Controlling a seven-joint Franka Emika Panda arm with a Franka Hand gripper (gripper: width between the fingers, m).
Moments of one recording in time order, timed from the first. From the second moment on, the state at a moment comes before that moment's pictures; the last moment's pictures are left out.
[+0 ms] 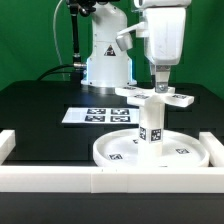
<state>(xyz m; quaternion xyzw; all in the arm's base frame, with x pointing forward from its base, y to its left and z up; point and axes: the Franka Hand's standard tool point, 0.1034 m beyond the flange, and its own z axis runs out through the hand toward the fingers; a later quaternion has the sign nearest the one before) 0.559 0.047 0.120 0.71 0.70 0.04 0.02</state>
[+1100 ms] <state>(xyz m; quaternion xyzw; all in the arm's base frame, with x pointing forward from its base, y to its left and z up) 0.554 0.037 0.105 0.64 0.77 0.02 0.02</state>
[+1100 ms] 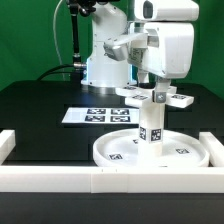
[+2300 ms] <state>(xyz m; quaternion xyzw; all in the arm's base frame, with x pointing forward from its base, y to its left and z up) 0.552 0.034 0.104 0.87 0.49 0.02 0.01</state>
